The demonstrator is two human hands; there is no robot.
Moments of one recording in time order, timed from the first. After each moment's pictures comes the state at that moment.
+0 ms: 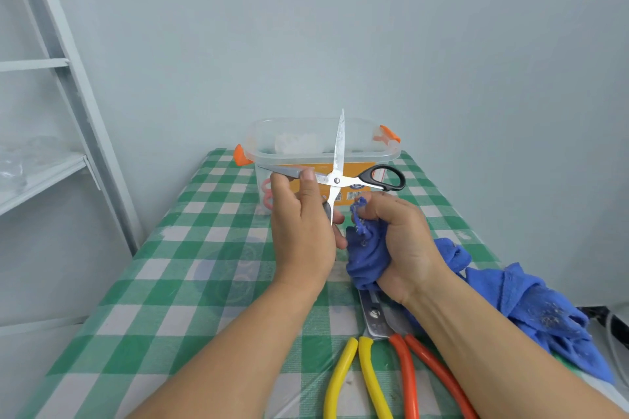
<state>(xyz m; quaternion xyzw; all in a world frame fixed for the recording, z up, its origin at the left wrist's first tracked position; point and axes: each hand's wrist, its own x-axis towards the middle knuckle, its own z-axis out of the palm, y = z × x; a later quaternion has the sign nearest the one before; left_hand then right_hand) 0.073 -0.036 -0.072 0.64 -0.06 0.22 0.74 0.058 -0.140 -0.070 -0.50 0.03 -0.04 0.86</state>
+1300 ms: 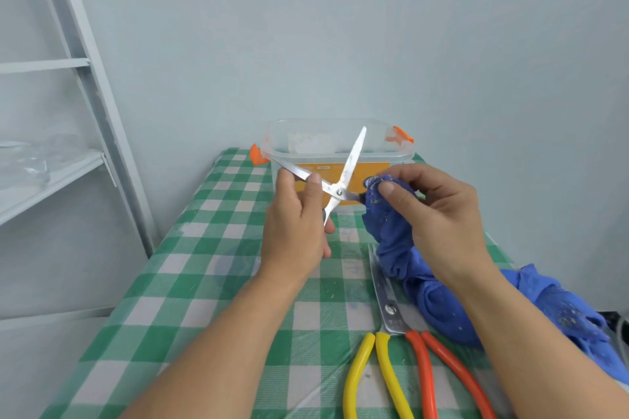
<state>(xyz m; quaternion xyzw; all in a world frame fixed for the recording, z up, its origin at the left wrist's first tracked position) 0.075 0.002 -0.075 0.73 -0.11 0.20 0.64 0.055 -0.163 -0.061 -0.68 -0.16 -0.27 0.66</state>
